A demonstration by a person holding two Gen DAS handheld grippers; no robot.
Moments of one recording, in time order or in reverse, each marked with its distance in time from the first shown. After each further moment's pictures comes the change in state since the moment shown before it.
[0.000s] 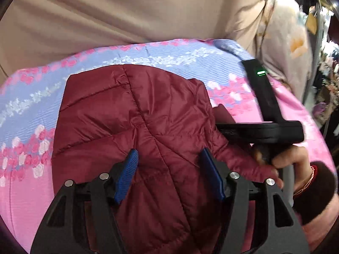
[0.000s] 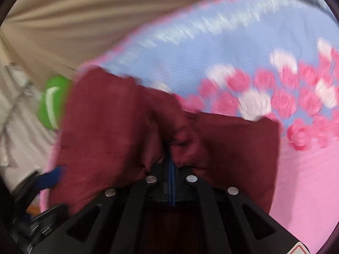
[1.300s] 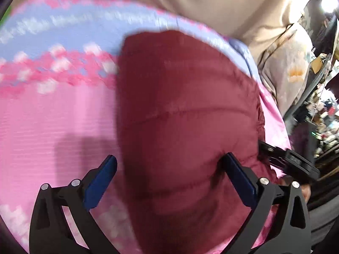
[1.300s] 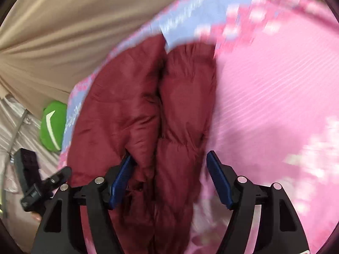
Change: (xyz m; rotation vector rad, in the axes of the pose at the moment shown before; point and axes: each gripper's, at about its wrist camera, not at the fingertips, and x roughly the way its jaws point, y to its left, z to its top) left arm -0.026 0.089 -0.073 -0.335 0.189 -0.264; right arm -0.114 0.015 -0.137 0.250 -0.089 -0.031
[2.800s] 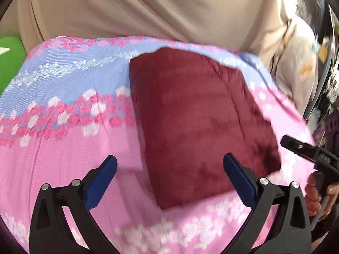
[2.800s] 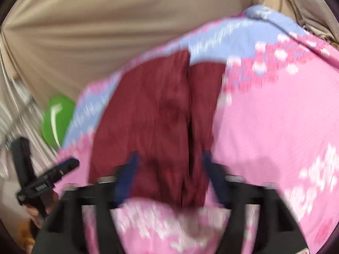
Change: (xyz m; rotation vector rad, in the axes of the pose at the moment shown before) left arm -0.065 -0.001 0.019 0.150 -0.184 0.220; right arm -0.034 0.069 0.011 -0.161 -0.205 -0.048
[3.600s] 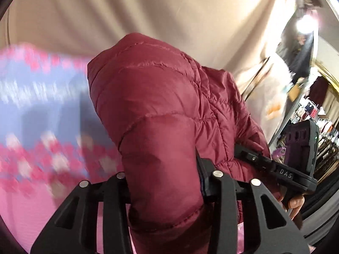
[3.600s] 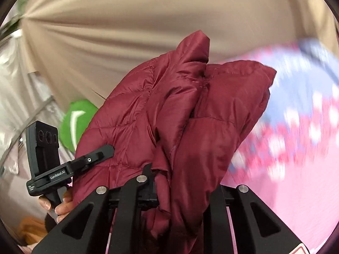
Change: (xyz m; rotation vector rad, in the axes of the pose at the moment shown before) left arm -0.002 0.020 0.093 -0.043 -0.164 -0.300; right arm 0.031 0.082 0.085 -0.194 -0.052 0.165
